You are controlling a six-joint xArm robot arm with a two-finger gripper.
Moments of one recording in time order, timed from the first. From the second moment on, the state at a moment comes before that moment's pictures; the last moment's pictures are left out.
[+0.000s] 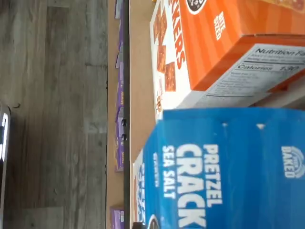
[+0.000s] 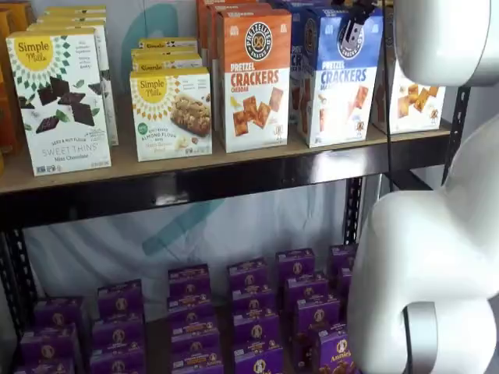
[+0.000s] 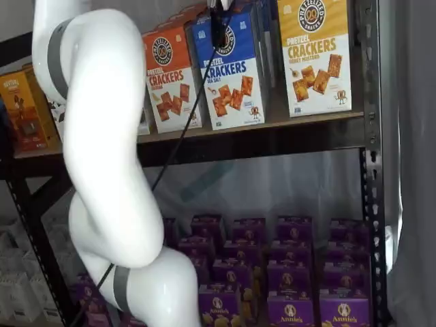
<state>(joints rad) -0.30 -0.21 -1.68 0.31 1.74 -1.77</state>
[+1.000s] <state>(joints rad) -0.32 -0.24 -1.67 0.35 1.78 -1.77</state>
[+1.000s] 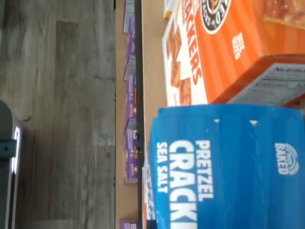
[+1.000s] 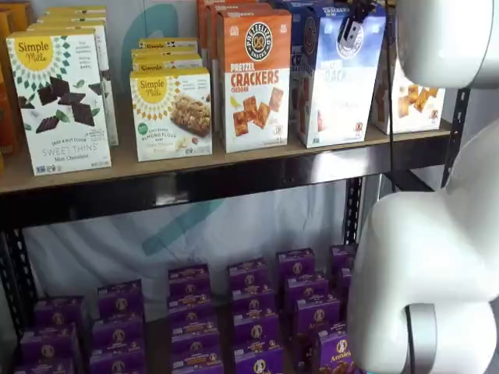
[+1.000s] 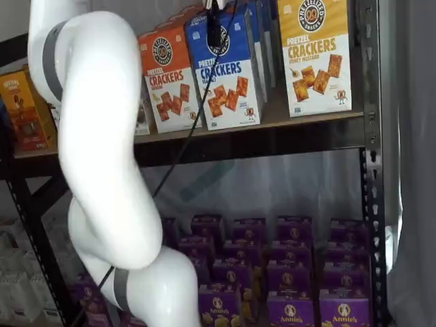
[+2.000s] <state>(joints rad) -0.37 -0.46 -1.51 0.29 1.93 -1.81</state>
